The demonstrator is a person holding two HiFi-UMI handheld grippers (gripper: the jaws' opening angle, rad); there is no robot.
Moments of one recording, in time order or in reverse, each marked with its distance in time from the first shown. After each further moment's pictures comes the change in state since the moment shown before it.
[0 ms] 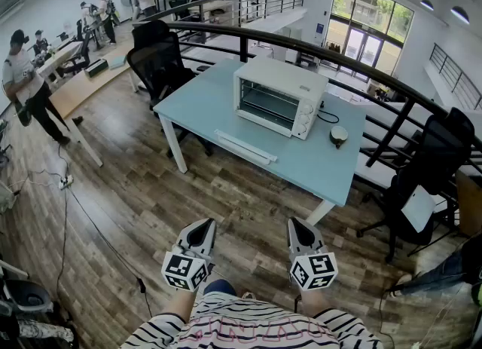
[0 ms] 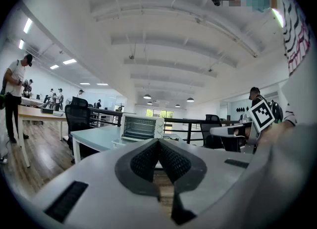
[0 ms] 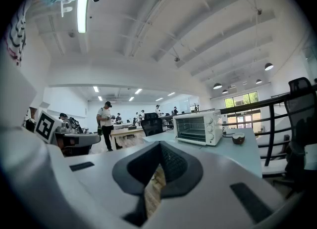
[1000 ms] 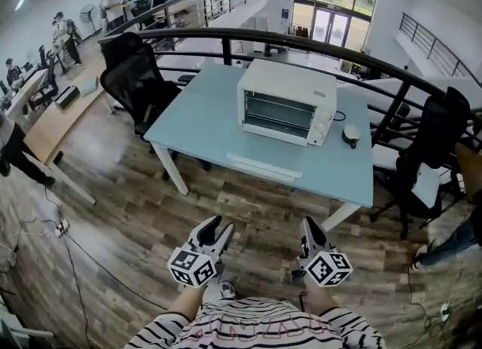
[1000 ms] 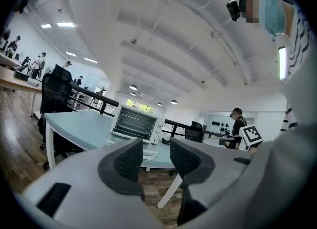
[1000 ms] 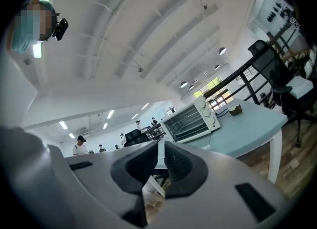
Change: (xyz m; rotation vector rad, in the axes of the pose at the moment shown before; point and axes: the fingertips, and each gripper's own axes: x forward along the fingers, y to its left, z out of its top) left arm 0.101 0.175 0.004 -0.190 0.064 -0.320; right arm 0.156 0.026 -0.011 0.441 -0.166 -0.235
